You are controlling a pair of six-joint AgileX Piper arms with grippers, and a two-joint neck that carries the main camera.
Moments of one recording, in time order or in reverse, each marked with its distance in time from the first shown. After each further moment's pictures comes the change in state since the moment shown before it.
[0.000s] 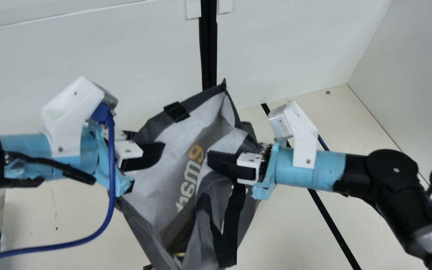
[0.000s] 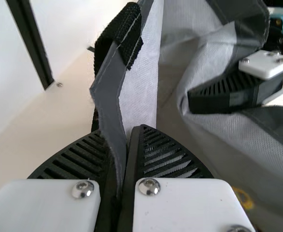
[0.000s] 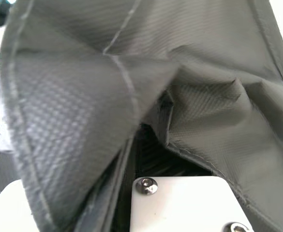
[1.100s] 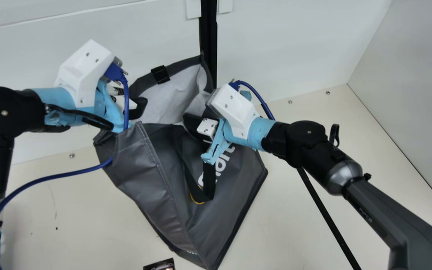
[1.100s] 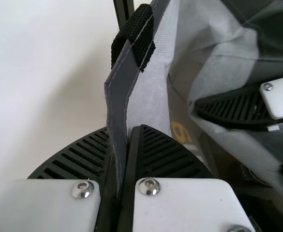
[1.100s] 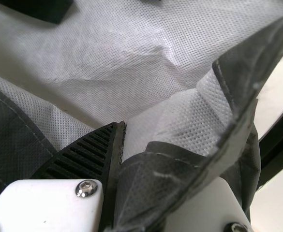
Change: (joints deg) left arm -0.4 20.3 -29.5 17.8 0.1 -5.0; right arm 11.4 18.9 -11.5 6.2 -26.8 -37.1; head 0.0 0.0
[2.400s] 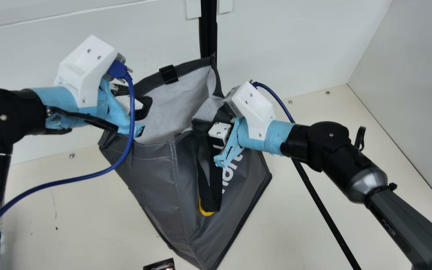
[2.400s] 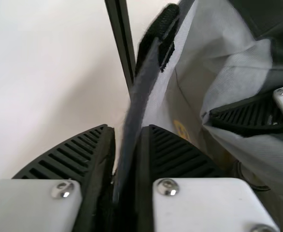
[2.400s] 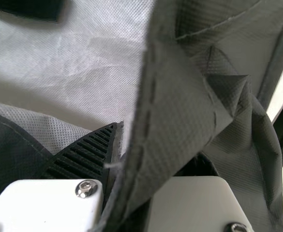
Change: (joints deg) left arm -2.1 -5.9 4.0 1.4 -2.7 -2.7; right arm -3.7 -4.2 2.3 -3.9 7.0 12.3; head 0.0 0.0
